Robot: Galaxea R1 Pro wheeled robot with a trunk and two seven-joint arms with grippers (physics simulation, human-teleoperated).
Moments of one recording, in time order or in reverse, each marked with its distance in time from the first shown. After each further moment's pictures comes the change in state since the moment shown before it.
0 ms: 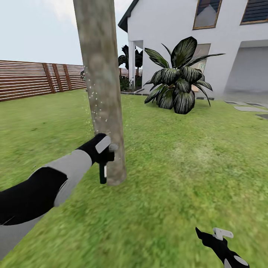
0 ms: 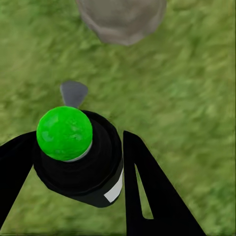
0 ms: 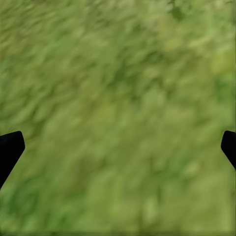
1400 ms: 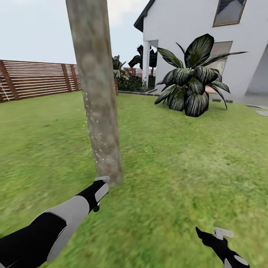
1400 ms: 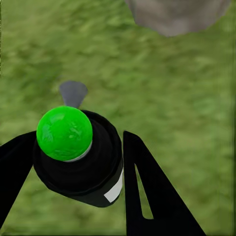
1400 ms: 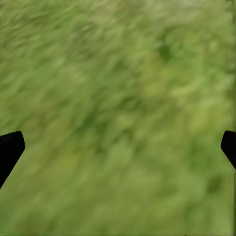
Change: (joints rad) left arm 0.403 0.026 0.000 0.007 -0.126 -0.588 -0.001; right arm 0.000 0.000 -0.002 -0.005 -0.002 0.000 -0.001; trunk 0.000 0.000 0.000
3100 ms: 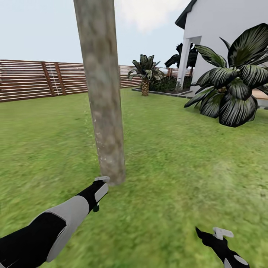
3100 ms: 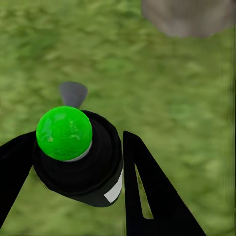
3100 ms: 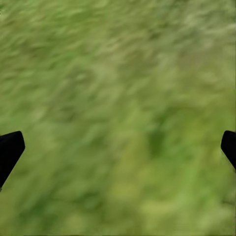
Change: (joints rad) left arm 0.000 0.002 0.000 -0.001 0.000 0.000 0.000; right arm 0.000 0.000 0.001 0.000 0.001 0.000 0.000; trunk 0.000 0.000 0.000
